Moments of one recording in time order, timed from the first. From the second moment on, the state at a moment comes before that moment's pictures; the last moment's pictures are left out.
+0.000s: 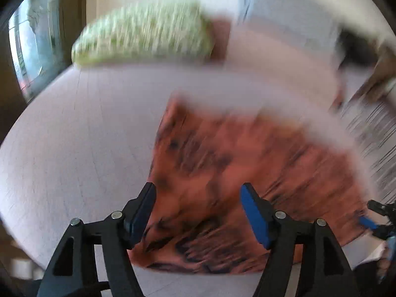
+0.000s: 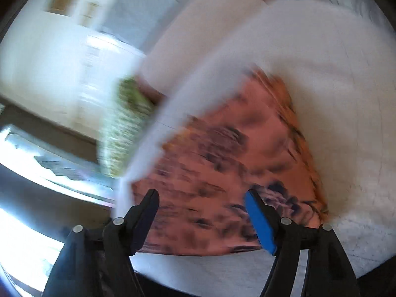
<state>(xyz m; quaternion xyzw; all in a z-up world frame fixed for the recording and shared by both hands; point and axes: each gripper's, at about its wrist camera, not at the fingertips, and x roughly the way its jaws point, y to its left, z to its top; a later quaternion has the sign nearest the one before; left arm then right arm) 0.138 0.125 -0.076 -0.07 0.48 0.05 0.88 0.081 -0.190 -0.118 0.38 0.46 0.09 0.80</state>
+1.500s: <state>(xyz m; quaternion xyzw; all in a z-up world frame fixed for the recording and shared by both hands) 0.222 0.137 -0.093 -0.06 0.48 0.02 0.87 0.202 -0.218 -0.125 0.39 0.42 0.10 0.81</state>
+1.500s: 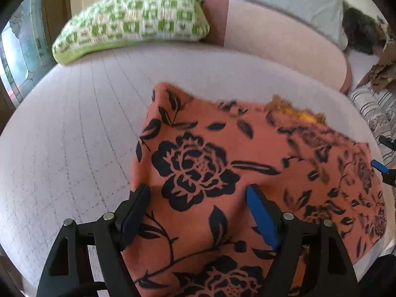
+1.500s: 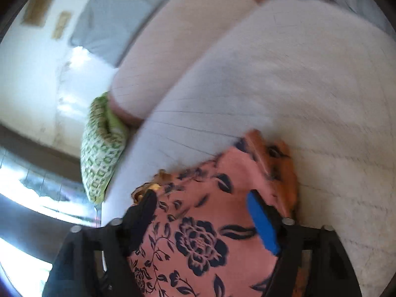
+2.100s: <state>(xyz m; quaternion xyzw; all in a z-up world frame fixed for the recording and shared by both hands) 0.159 0.110 -0.067 -0.08 0.46 -0.01 0.89 0.049 -0.256 -0.141 0.40 0.48 0.06 0.78</state>
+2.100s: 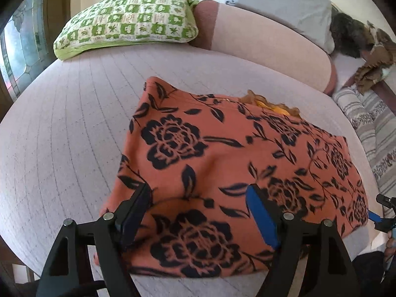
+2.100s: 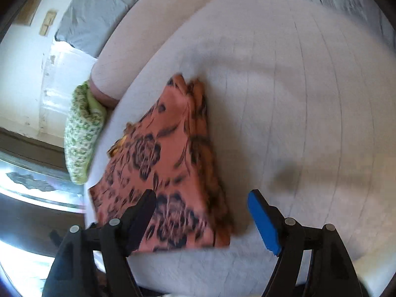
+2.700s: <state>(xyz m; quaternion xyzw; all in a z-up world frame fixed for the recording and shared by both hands) 0.148 0.098 -0.058 -0.08 0.44 -0.03 0.89 0.028 -0.215 -0.196 0.65 0.39 0.05 0.65</state>
